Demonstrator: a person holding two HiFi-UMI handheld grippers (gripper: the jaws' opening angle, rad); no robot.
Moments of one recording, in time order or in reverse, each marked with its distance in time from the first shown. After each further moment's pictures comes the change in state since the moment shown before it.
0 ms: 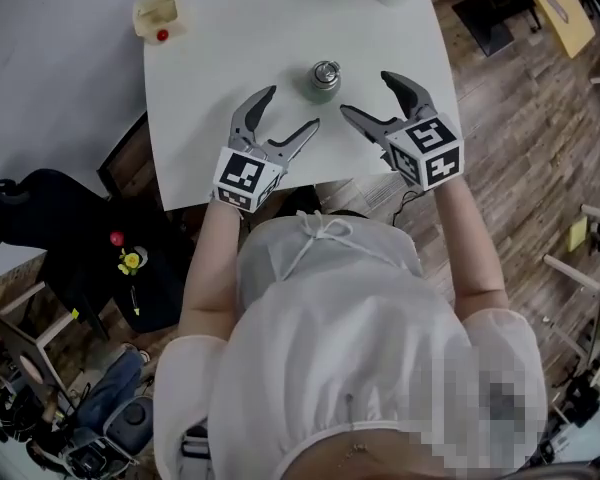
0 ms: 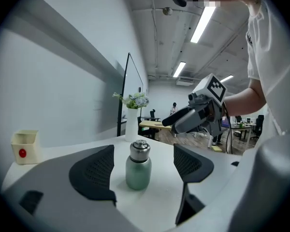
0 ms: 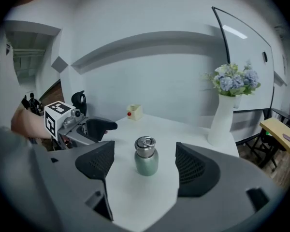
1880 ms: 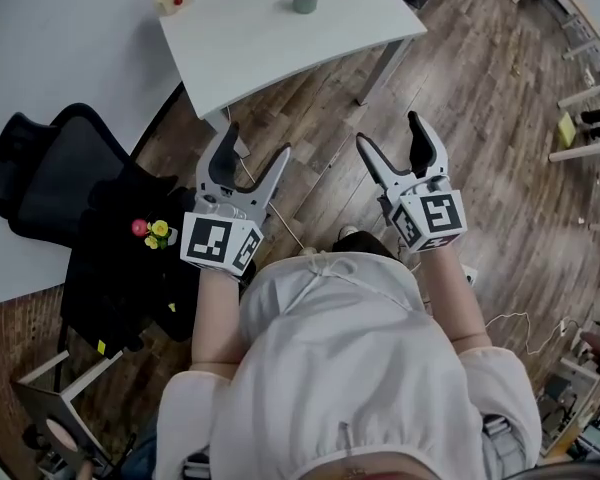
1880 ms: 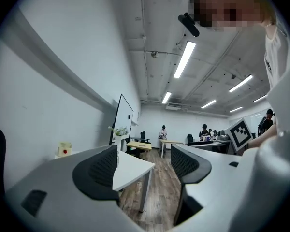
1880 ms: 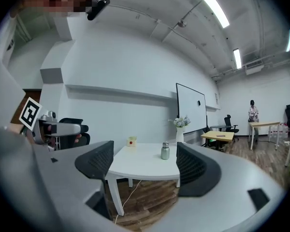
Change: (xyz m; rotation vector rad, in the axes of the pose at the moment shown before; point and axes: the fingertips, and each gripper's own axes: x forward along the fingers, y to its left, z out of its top) left arm -0.494 -0.184 0.035 -0.039 -0.264 -0.095; right arm -0.281 0.464 -0.075 0.126 -0.483 -0.613
